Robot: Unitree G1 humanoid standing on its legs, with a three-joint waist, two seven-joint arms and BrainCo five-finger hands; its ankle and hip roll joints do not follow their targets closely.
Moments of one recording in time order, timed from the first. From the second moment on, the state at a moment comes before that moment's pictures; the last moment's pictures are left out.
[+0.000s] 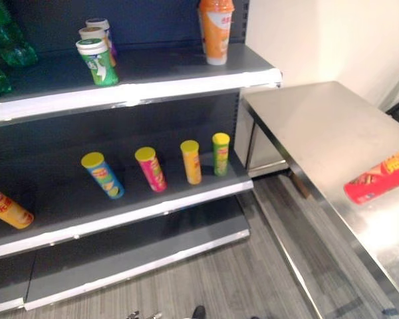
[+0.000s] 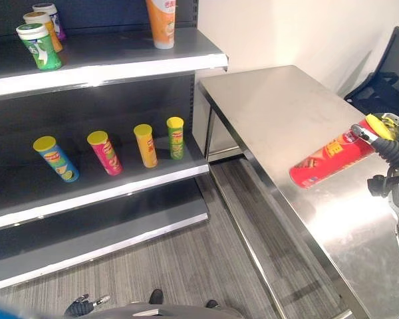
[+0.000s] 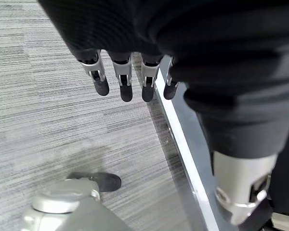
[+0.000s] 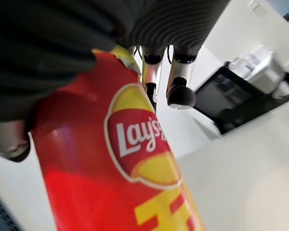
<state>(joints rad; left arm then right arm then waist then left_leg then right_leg) 0.16 0.29 -0.05 1.08 -0.15 -0.06 0.08 -0.04 -1.01 -0.24 0.25 0.20 -0.11 -0.17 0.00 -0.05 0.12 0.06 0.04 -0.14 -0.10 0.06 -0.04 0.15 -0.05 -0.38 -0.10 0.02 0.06</state>
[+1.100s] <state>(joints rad) 0.03 0.38 -0.08 1.02 -0.10 -0.08 0.10 0.03 -0.83 -0.29 -0.15 0.00 -0.14 -0.18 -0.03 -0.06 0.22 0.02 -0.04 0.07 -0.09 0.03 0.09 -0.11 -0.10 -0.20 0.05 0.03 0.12</state>
